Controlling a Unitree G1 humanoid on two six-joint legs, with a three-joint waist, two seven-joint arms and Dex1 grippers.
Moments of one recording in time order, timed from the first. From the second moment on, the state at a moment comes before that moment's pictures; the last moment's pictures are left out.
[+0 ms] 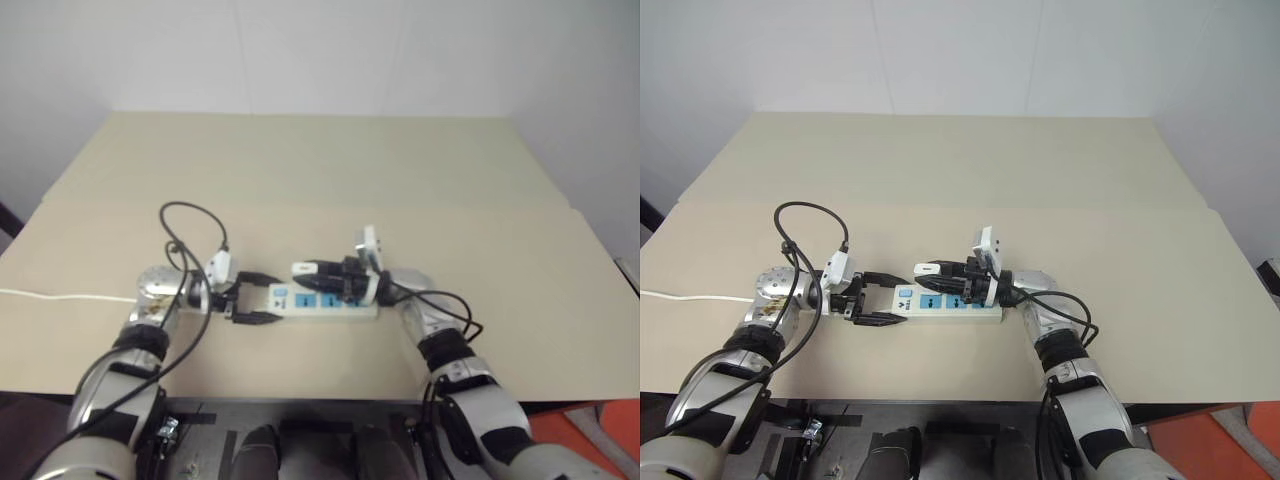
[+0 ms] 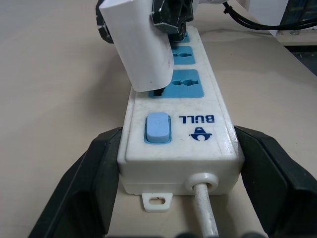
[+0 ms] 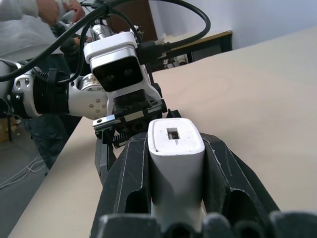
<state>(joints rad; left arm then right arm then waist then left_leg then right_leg) -0.74 0.55 -0.22 0.95 -0.40 -0.43 -1.60 -0.73 -0.14 0.09 0.67 0.36 0.00 1.27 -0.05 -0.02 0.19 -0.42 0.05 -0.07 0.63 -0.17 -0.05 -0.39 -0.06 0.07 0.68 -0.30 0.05</state>
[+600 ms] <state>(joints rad) -0.74 0.55 -0.23 0.95 -0.40 -0.43 -1.59 -0.84 -0.15 0.10 0.90 0.32 -0.19 1.41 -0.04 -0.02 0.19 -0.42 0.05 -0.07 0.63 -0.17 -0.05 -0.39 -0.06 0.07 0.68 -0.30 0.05</state>
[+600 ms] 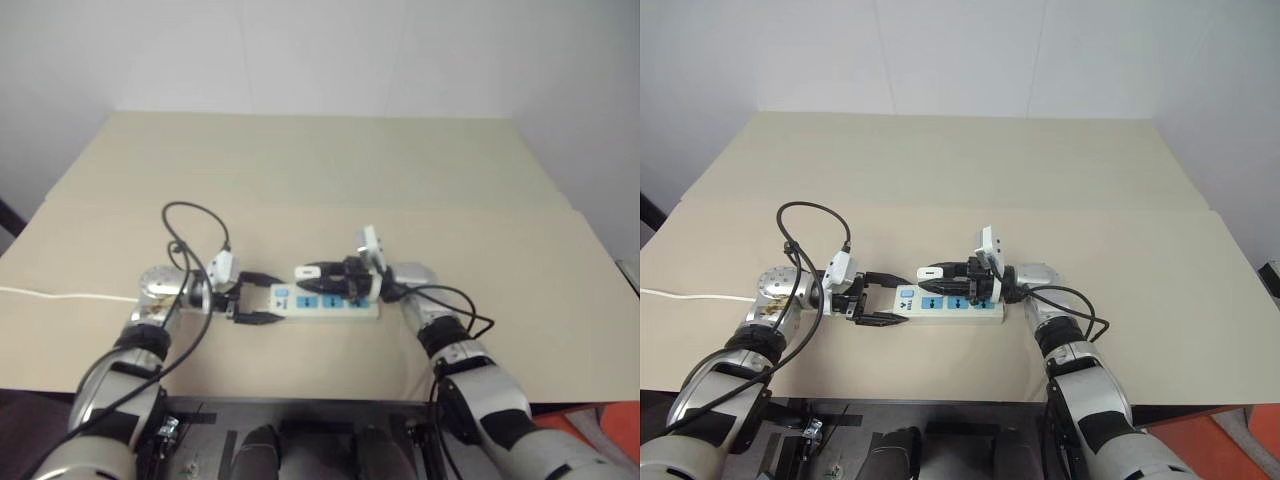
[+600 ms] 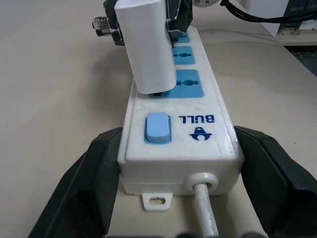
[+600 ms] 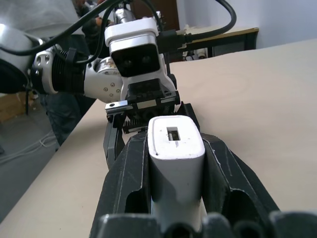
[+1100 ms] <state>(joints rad) -0.74 0.54 -0.23 0.96 -0.39 -0.43 -1.59 -0.83 -0.16 0.12 0.94 0.27 -0.32 1.39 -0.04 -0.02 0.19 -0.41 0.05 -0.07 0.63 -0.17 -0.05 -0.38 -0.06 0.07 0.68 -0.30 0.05</state>
